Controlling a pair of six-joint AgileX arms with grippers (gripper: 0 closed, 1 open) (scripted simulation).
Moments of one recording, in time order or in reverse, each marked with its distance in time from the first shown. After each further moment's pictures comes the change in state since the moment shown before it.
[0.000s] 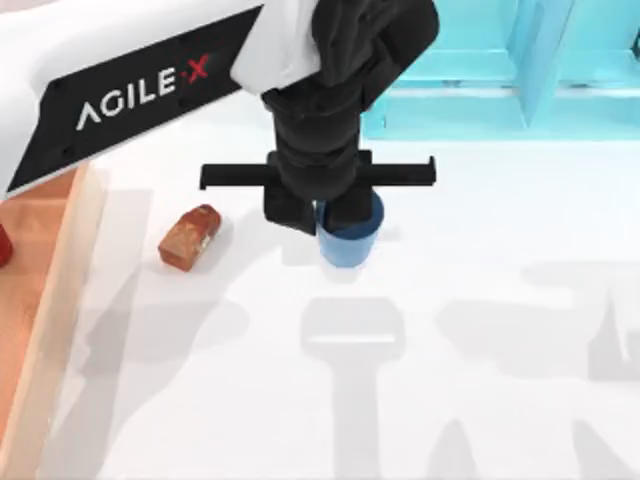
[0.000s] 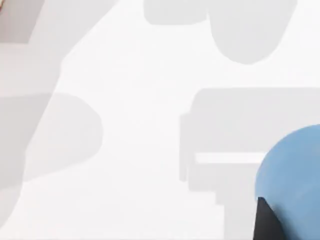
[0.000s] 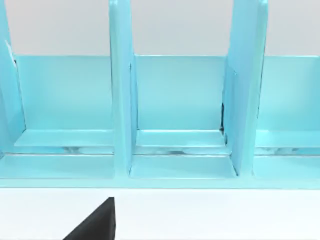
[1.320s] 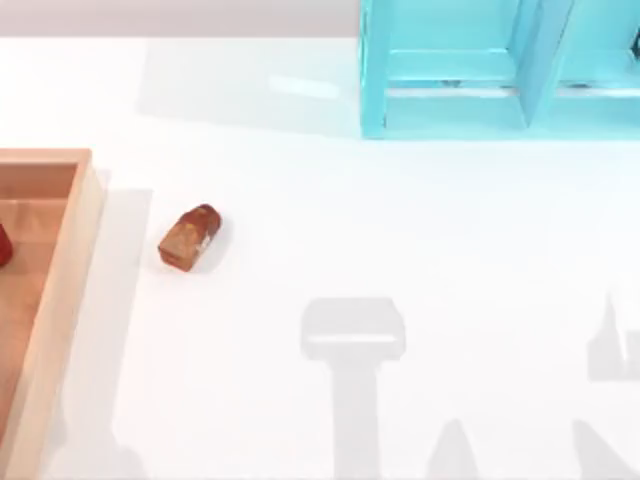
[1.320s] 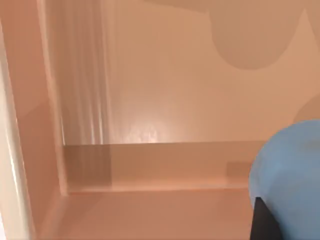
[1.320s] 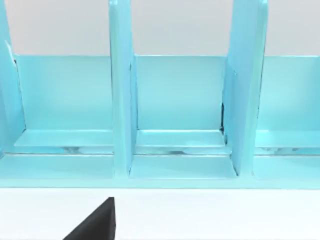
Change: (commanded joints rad) left arm 1.300 -0.532 -0.696 0.046 0.155 1.289; right arm 0.000 0.000 0.000 0.000 0.000 0.000
